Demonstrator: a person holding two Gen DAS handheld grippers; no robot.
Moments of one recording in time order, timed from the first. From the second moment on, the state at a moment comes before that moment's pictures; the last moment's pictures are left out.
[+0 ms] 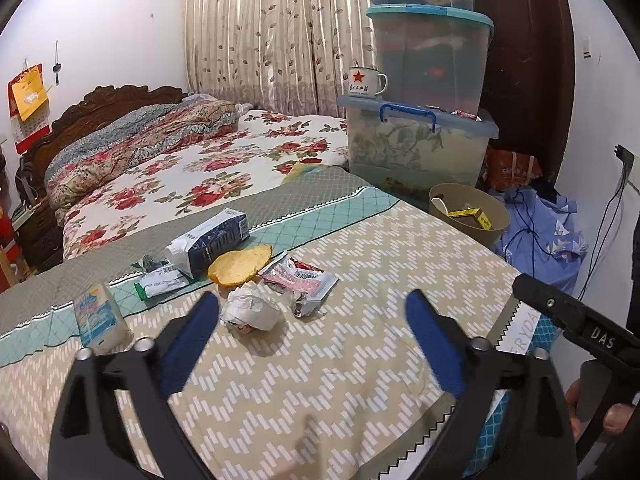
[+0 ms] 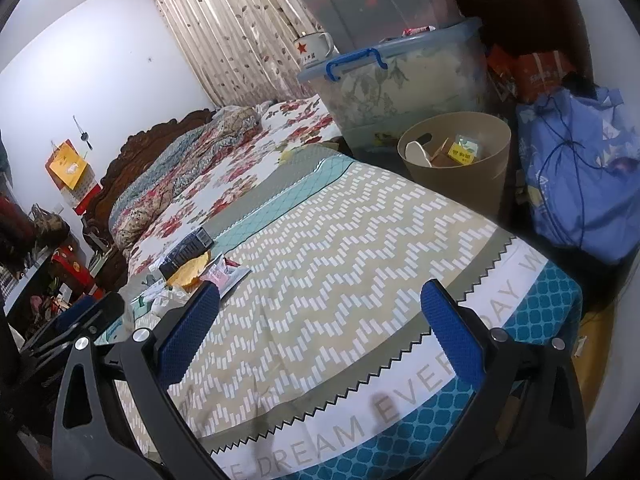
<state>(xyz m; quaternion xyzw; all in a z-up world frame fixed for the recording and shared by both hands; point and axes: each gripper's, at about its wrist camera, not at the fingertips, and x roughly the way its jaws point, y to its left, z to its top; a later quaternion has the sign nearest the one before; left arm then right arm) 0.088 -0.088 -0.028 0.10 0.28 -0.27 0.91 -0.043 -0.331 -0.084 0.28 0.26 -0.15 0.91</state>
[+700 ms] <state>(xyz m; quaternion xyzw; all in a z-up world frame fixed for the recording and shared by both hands) 0.082 -0.056 -0.008 0.12 0.23 -0.18 0.95 -0.030 -0.316 -0.083 0.27 0.27 -0.13 0.92</state>
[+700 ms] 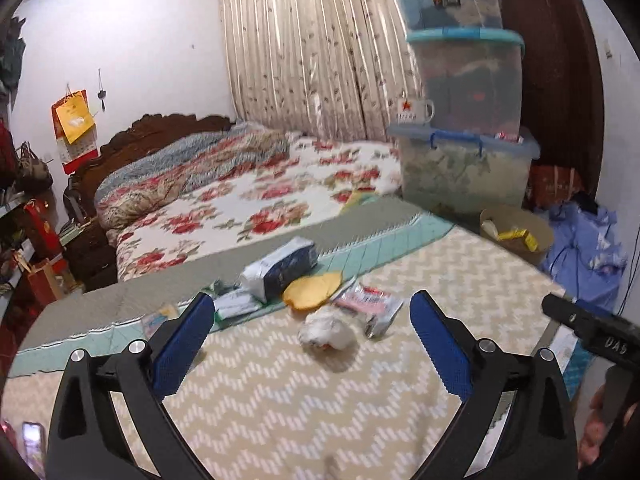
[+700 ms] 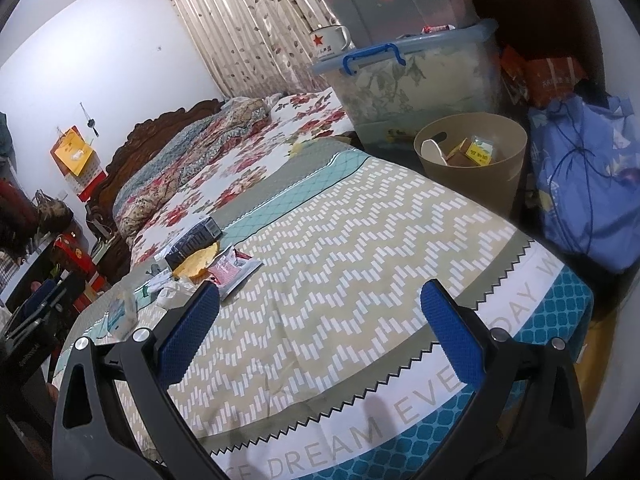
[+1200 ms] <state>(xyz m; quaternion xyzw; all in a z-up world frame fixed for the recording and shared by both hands) 0.078 -0.052 -0.003 0.13 0.23 -0.20 0.94 -0.026 -0.303 -0.083 0.25 0.28 -0.12 0.92</state>
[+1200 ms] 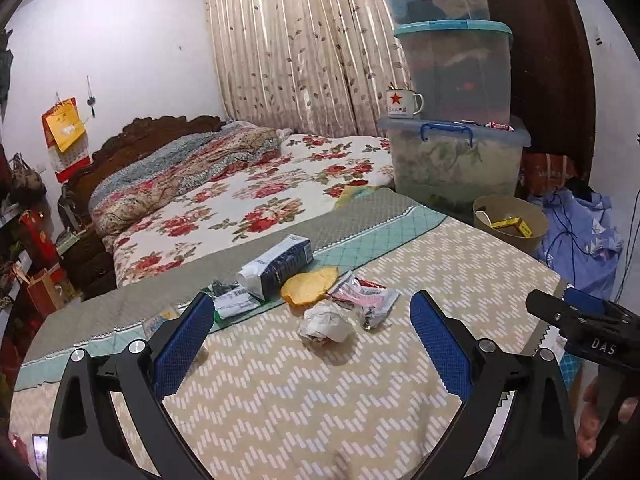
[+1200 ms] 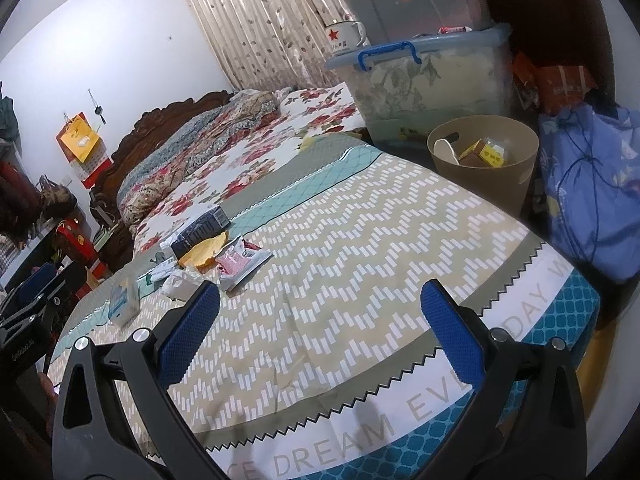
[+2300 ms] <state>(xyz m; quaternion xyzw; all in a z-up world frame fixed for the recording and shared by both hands) 0.160 -0.008 -0.058 0.05 0.36 -0.22 0.91 0.132 -0.269 -0.115 0.16 0.40 0.05 0.90</state>
